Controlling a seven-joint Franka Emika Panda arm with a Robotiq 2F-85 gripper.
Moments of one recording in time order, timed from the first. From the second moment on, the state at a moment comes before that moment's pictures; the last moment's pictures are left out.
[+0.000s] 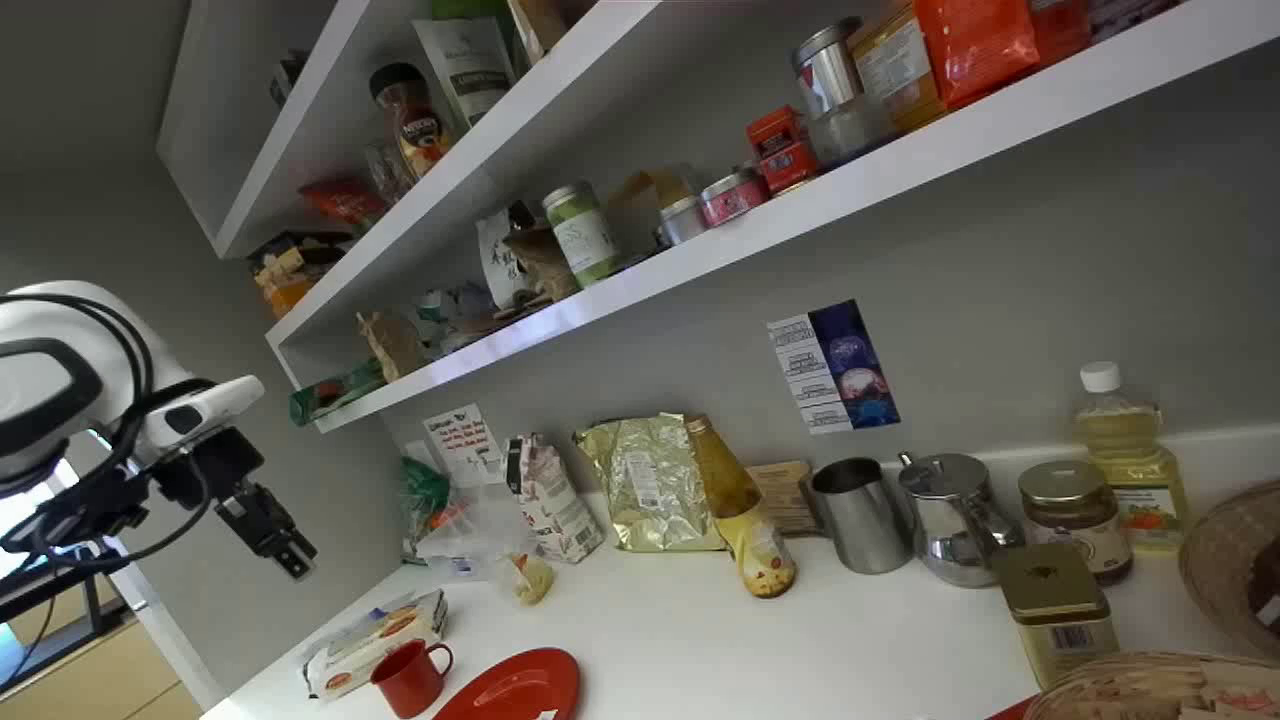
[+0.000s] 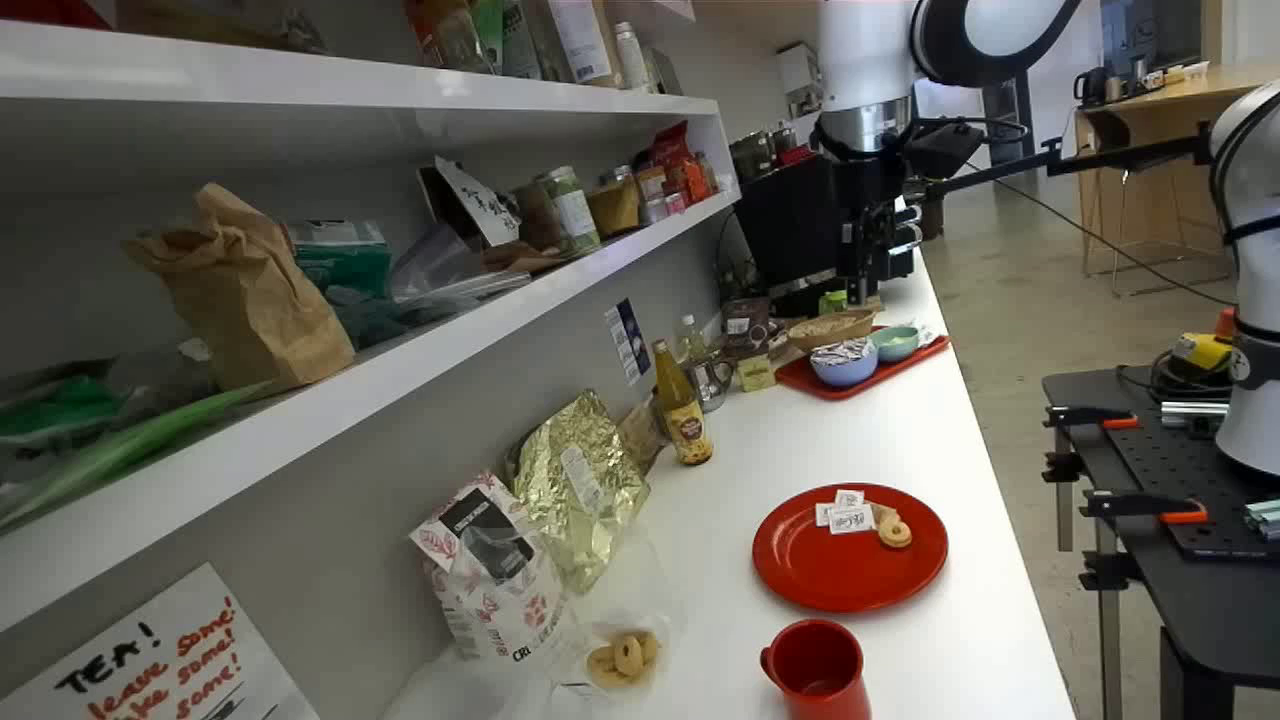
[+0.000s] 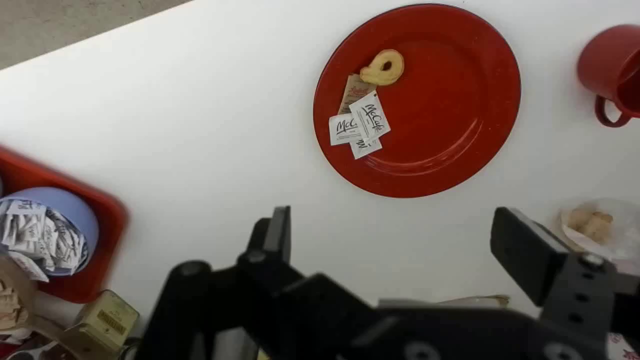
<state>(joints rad) -0.03 -0.55 0.21 -2.61 -0.03 2.23 0.43</state>
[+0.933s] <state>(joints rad) -0.03 -0.55 0.21 -2.61 -0.03 2.24 0.43</state>
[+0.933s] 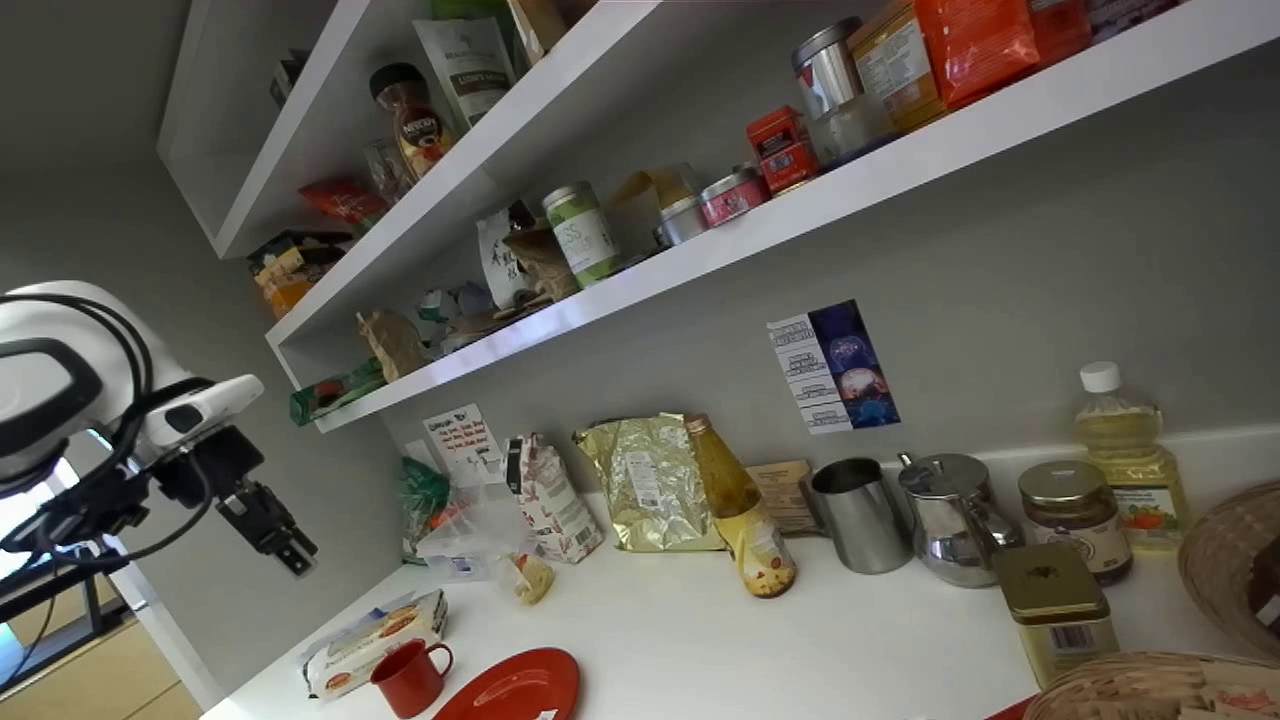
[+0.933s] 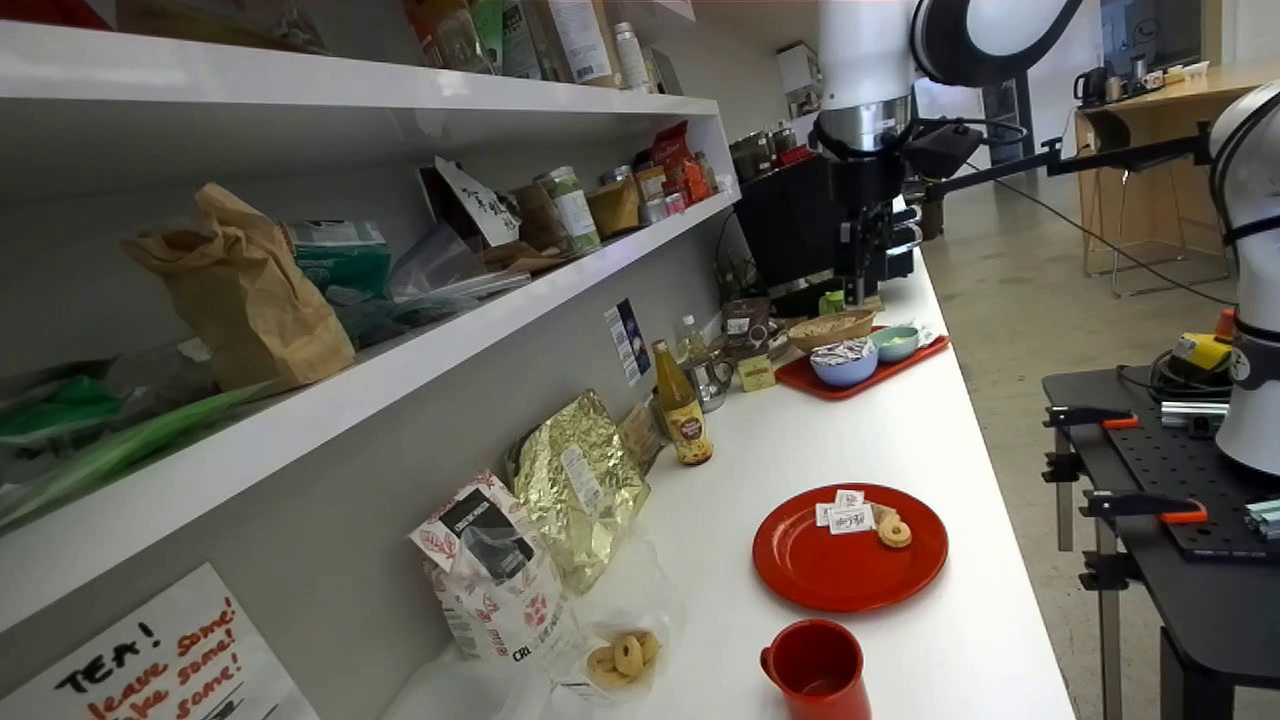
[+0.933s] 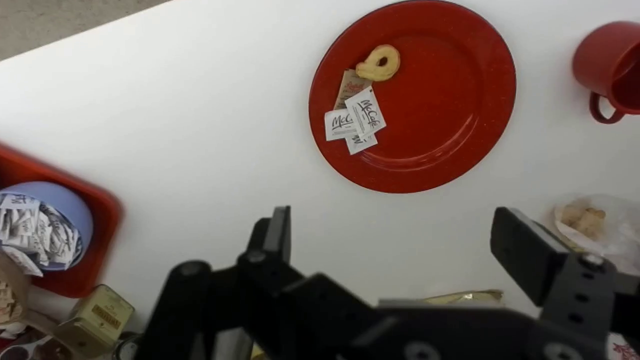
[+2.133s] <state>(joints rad) 0.12 0.07 0.40 -2.28 -0.29 2.58 0.74</state>
